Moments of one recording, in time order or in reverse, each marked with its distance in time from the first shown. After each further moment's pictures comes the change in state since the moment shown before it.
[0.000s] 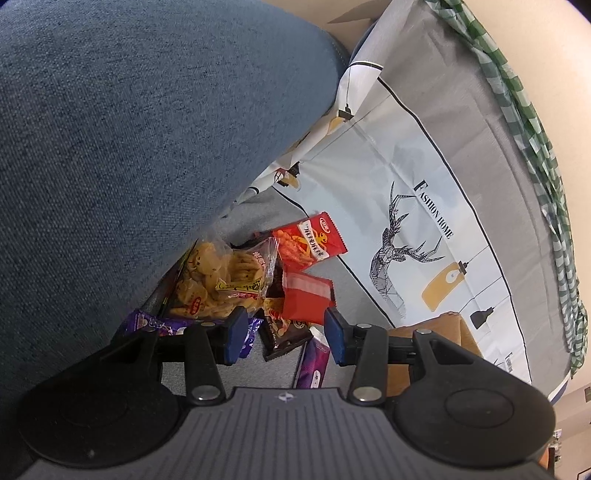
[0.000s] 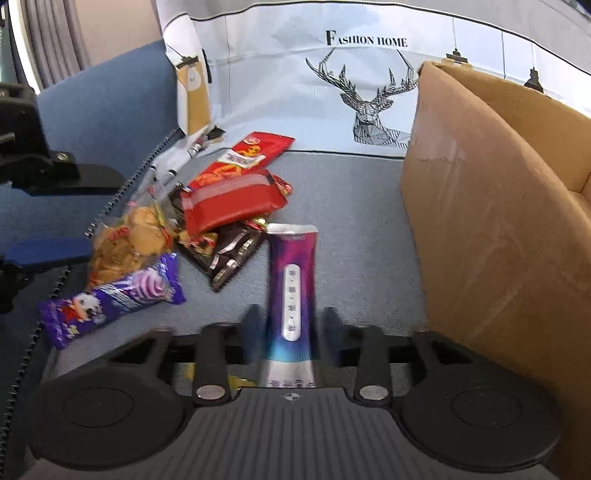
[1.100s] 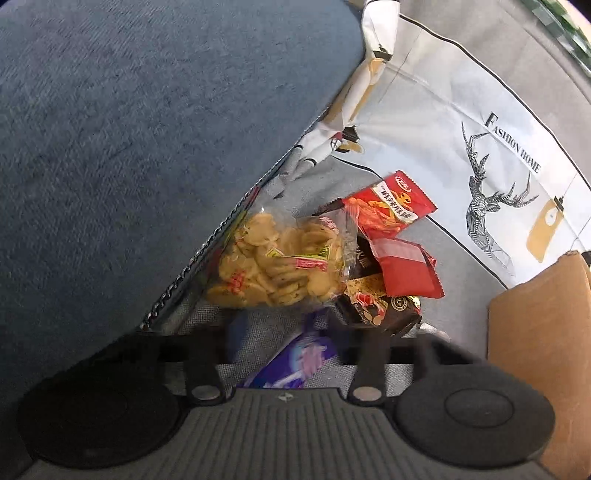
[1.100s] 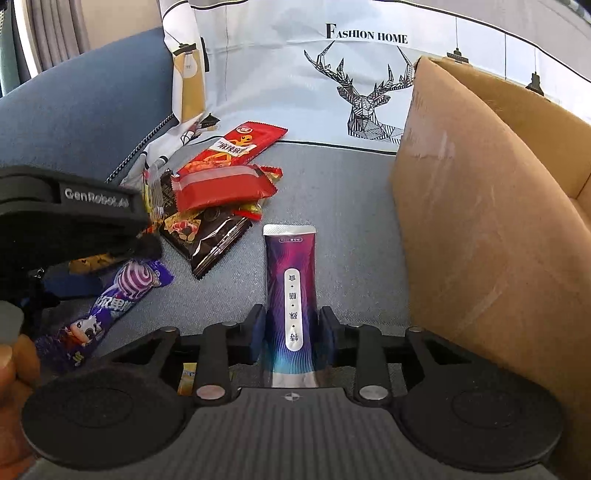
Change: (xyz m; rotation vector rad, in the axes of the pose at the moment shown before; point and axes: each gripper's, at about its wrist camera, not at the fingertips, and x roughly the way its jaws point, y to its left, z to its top) left arm 0.057 -0.006 -0.019 0.239 0.003 0.323; right arm 0.001 -0.005 -0.002 -0.041 0.017 -0.013
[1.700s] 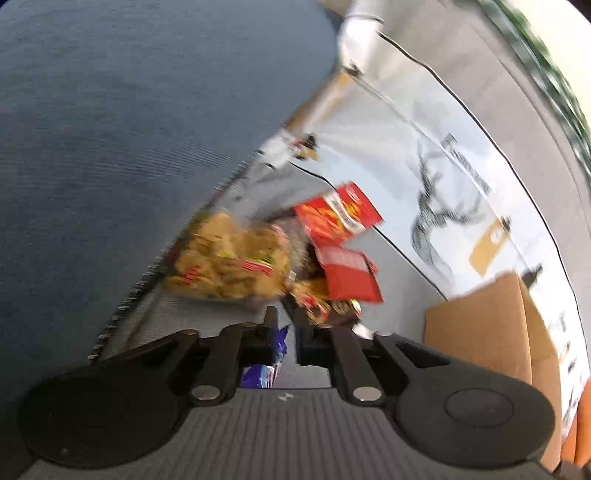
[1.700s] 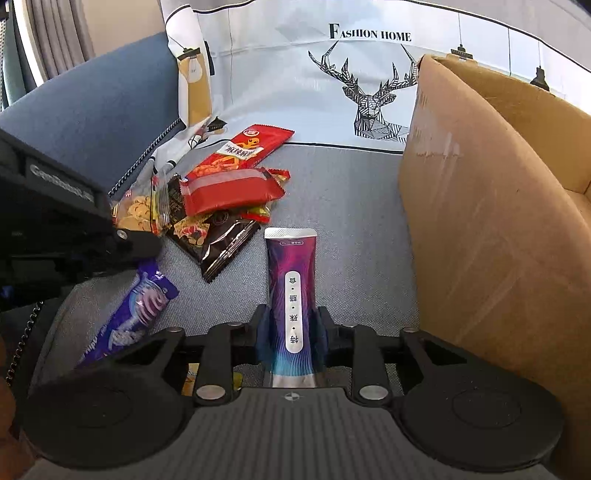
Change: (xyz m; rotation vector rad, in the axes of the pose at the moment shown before) left arm -0.022 0.010 0.007 -0.103 0.017 -0.183; right arm -0.005 -0.003 0.003 0.016 0.005 0.037
